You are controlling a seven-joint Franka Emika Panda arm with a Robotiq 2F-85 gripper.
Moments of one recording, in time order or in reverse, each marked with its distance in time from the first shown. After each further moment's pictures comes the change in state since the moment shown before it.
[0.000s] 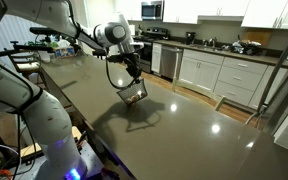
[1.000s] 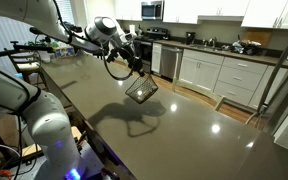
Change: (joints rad) arm -0.063 -0.072 0.134 -0.005 -0.342 -0.057 0.229
